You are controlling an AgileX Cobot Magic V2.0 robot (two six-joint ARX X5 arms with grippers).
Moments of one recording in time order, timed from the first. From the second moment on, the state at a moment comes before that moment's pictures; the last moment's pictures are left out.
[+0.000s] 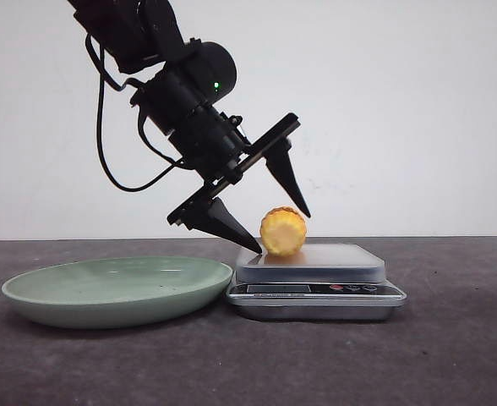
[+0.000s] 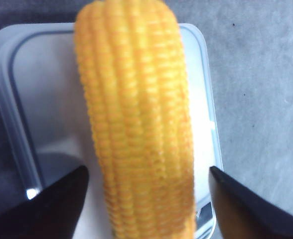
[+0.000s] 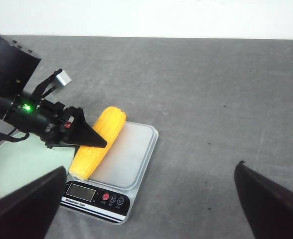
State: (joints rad) left arm -0.57 2.01 1.52 -0.45 0.47 -0.54; right arm 0.20 0.65 1.02 -0.80 -0.18 0.14
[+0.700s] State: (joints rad) left arm -0.49 1.62 1.54 -0.54 0.37 -0.49; right arm 0.20 0.65 1.02 -0.87 -0.18 0.15
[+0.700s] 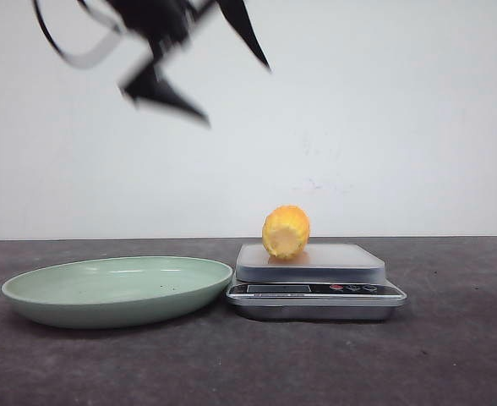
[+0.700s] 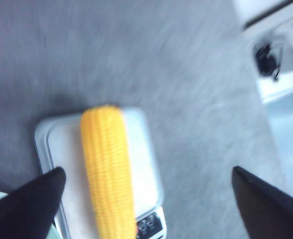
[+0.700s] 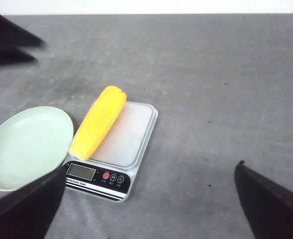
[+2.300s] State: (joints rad) left arm -0.53 0.62 1.53 -1.33 -0.05 -0.19; right arm 0.50 1.45 1.23 -0.43 -0.17 0.27
